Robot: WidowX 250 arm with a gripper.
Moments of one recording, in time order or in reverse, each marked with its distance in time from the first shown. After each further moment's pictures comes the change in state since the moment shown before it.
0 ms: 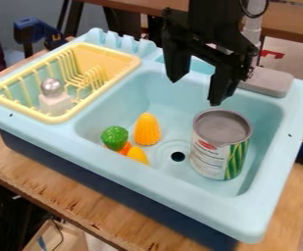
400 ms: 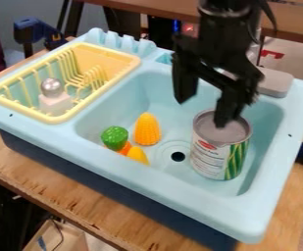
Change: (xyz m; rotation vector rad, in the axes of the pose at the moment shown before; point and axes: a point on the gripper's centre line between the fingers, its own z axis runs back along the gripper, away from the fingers) arm -0.005 -0.019 -0.020 -0.054 0.064 -0.072
